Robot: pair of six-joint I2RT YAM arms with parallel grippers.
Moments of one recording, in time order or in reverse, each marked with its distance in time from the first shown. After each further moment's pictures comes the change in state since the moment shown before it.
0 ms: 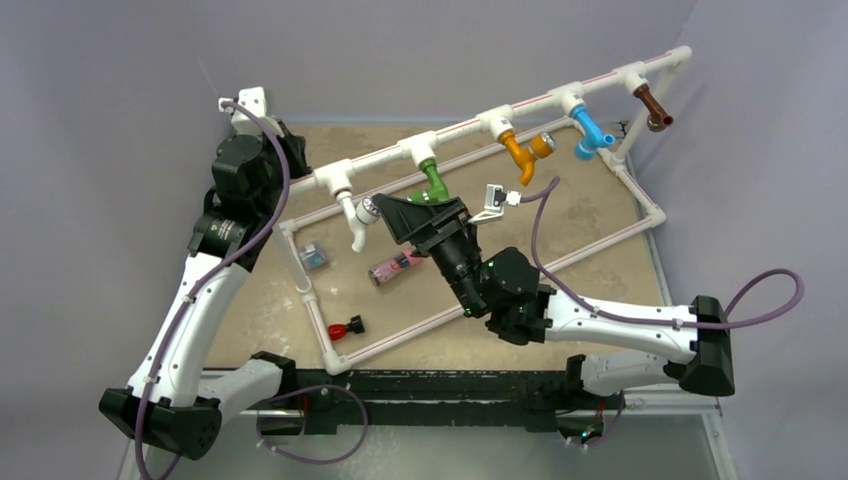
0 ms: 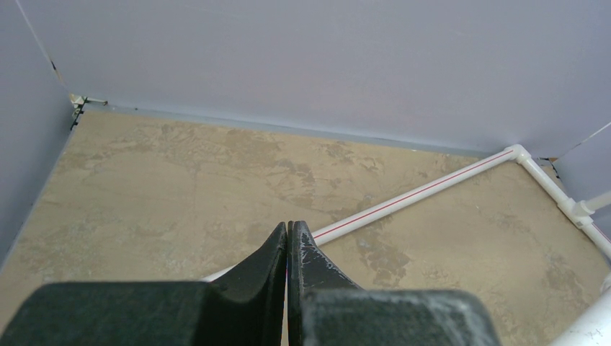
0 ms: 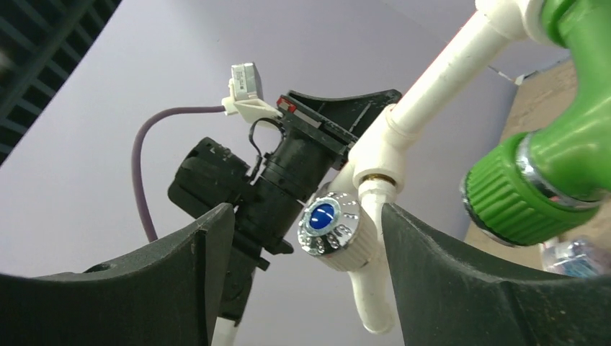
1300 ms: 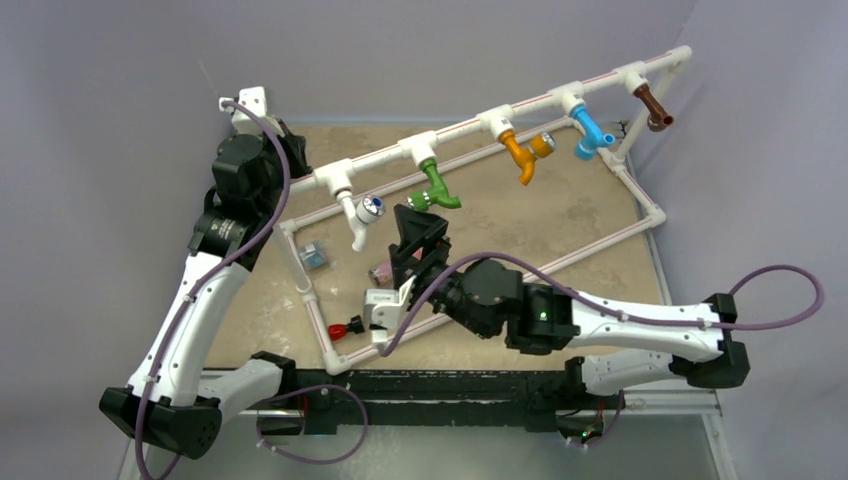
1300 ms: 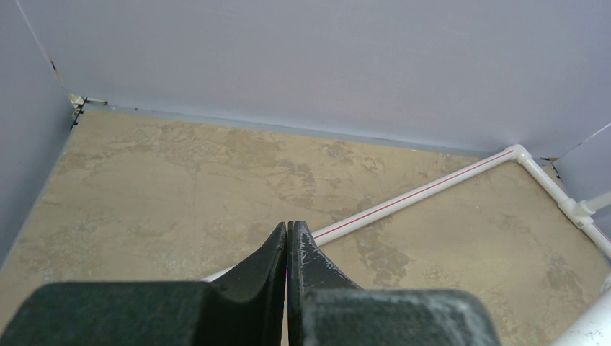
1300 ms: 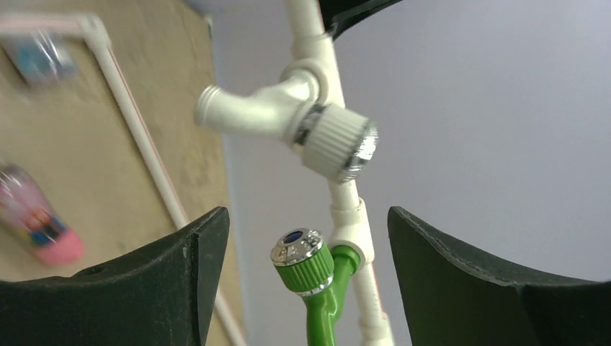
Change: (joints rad) left arm -0.001 0.009 0.000 0.000 -0.001 0.000; right arm 0.138 -0.060 0.218 -0.683 -0.211 -2.078
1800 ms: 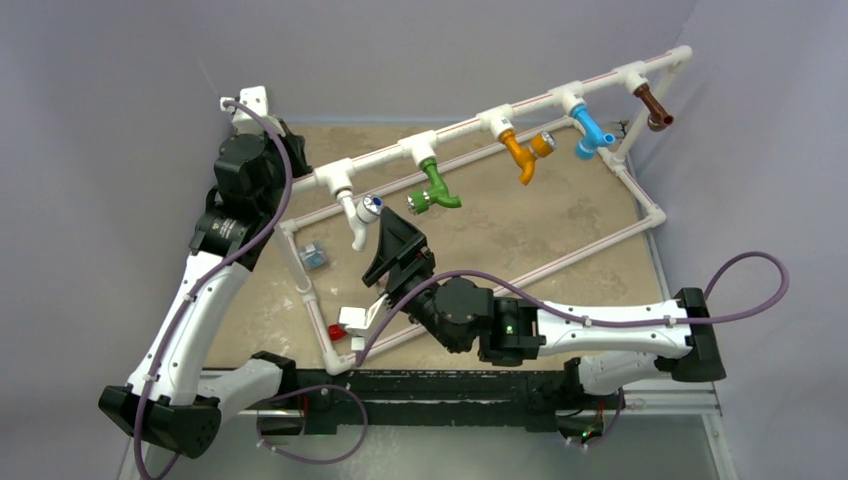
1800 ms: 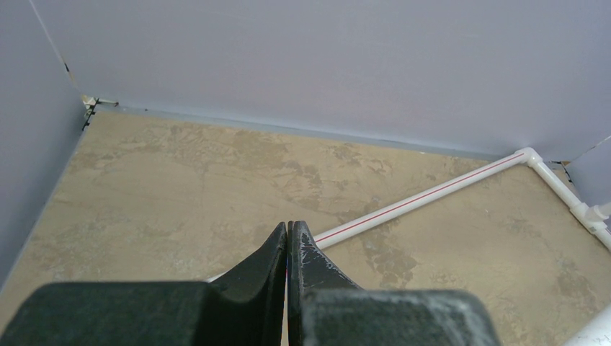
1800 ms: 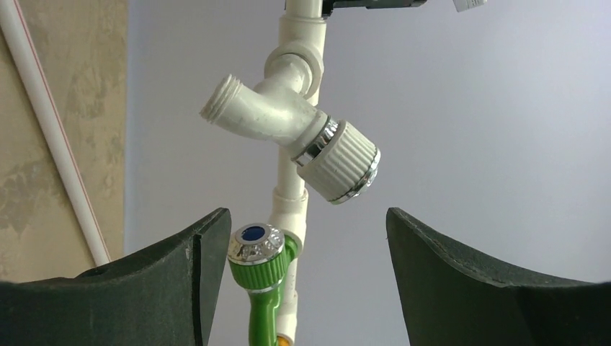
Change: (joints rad) left arm -0.013 0.007 0.005 -0.001 -0.034 0.009; right arm 0.060 0.107 -0.091 0.206 0.243 -0.507
